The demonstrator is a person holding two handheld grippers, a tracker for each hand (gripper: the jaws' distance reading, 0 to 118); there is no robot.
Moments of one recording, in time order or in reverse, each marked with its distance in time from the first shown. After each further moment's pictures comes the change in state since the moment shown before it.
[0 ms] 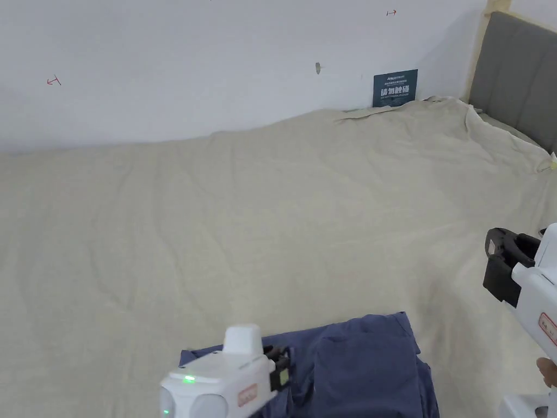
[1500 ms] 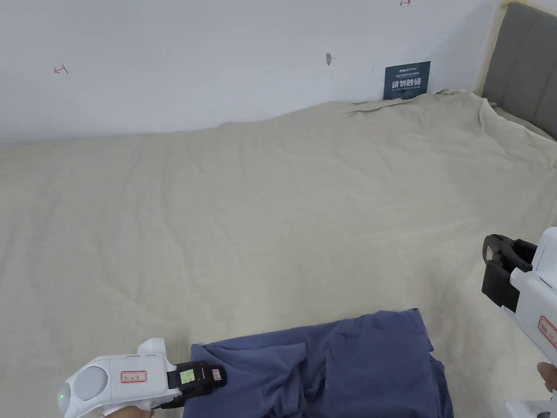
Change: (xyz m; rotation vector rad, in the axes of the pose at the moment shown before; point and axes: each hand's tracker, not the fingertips) left arm -0.196 -0.007 0.003 -0.266 -0.090 0.449; right arm -0.018 -0.009 -0.013 -0.054 0.028 0.012
